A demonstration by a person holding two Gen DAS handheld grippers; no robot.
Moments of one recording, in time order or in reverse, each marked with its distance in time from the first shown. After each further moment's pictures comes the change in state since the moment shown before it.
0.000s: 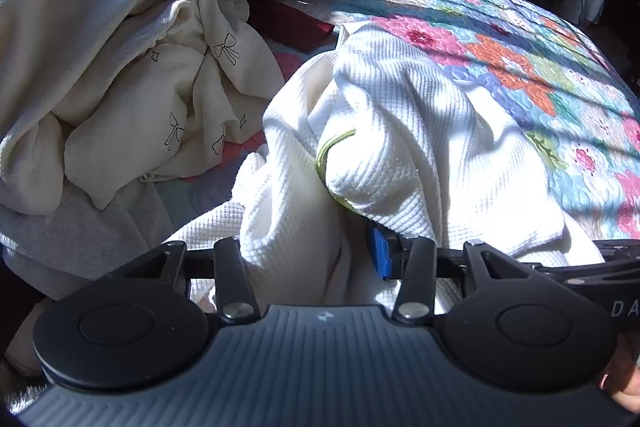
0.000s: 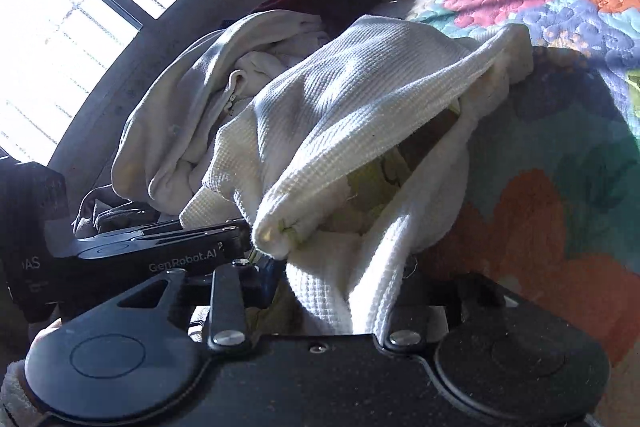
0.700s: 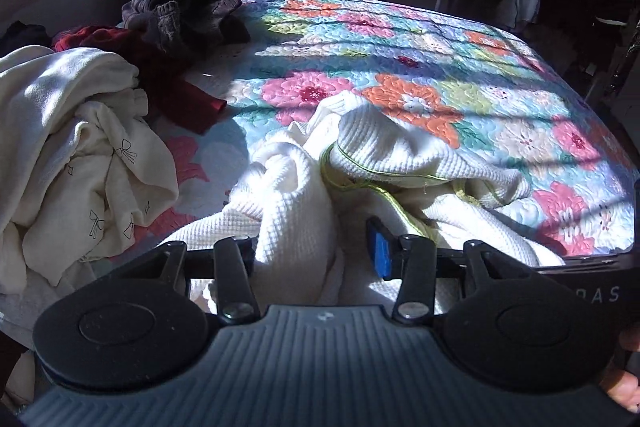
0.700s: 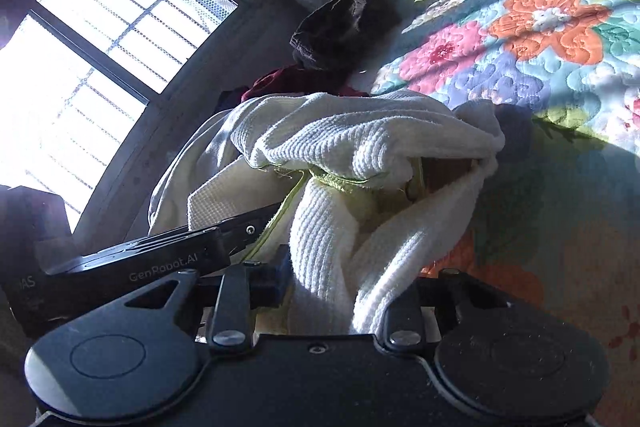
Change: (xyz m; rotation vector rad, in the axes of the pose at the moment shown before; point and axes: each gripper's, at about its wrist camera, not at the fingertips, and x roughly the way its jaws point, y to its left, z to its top) left arm -0.043 -0.112 0.036 0.164 -0.107 -0.102; right arm -0.103 -0.029 0.003 0.114 -0.167 0.019
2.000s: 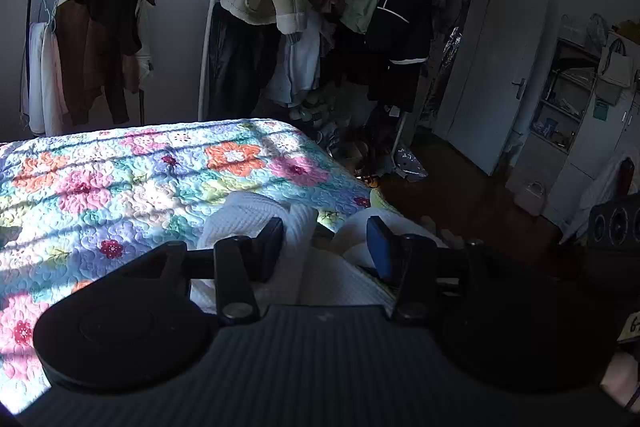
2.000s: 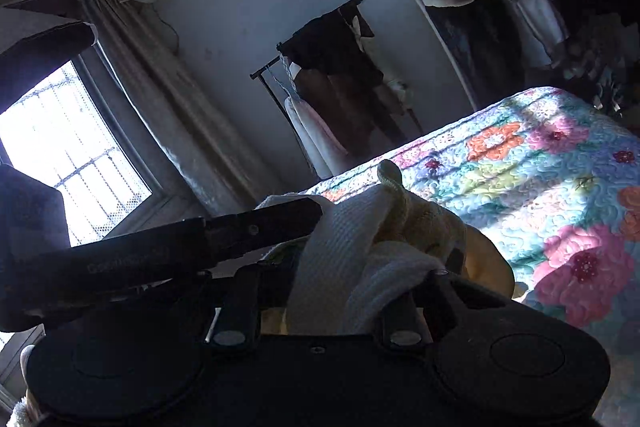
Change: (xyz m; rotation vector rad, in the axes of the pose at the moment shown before) left arm 0.021 -0.315 0.189 0.305 -0.236 -0.507; right arm -0.257 -0.052 0.142 -0.110 -0.539 -0.353
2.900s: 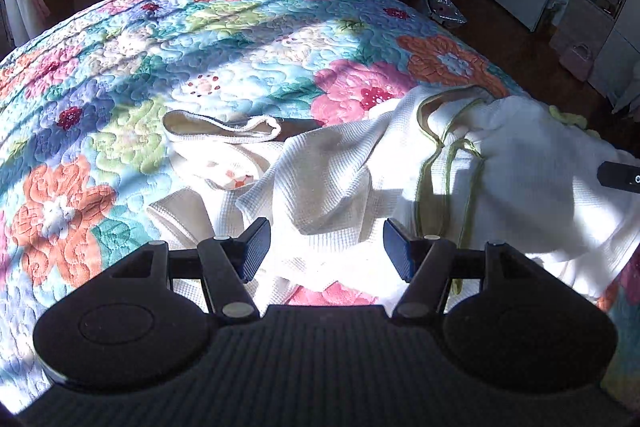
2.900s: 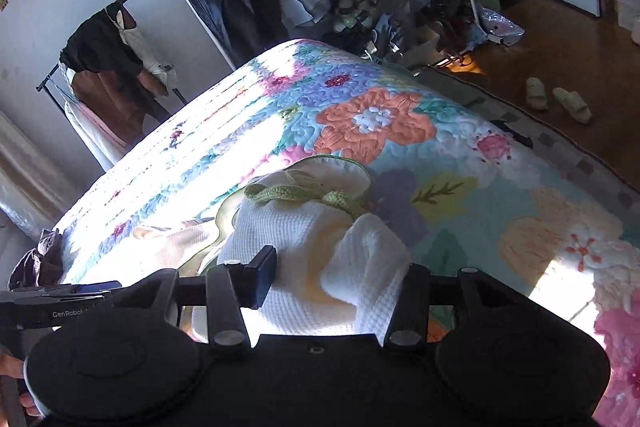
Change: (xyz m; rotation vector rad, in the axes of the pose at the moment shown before) left arm 0.132 -0.002 -0.138 -0.002 0.476 0.107; right arm -0.102 -0.188 -0.080 0.227 0.106 -0.542
